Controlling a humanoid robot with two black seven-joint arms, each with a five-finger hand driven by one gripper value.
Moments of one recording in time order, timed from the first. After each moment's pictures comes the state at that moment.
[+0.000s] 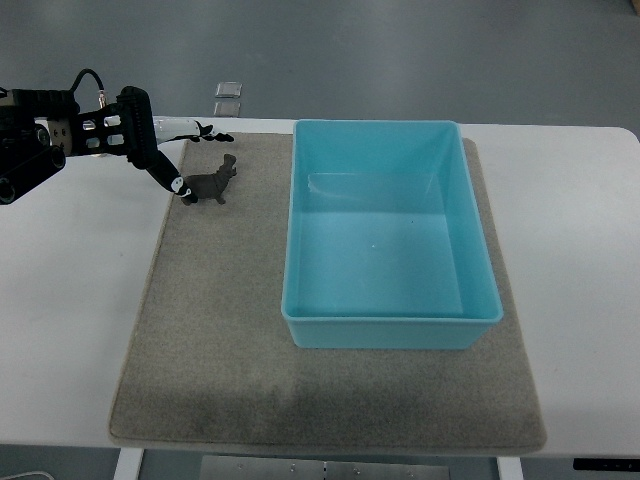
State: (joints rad) left arm -1.23 0.48 0.19 -0.56 1.03 -0.27 -0.50; right arm 0.00 0.00 0.00 0.14 -0.04 0.09 0.08
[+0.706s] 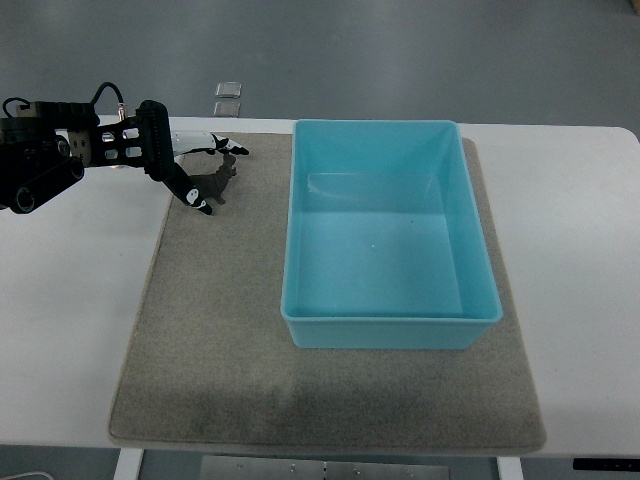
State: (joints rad) left arm -1.22 0.44 0.19 -0.56 1.03 -0.27 -0.50; right arm 0.00 0.00 0.00 0.14 -0.04 0.09 0.08
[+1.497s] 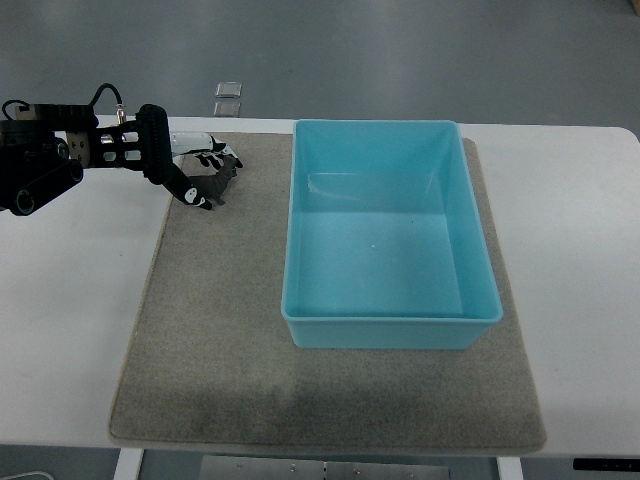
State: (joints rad) left arm -1.22 0.44 0.22 -0.55 1.04 -0.24 -0.50; right arm 0.00 0.00 0.00 0.14 -0.04 0.09 0.08
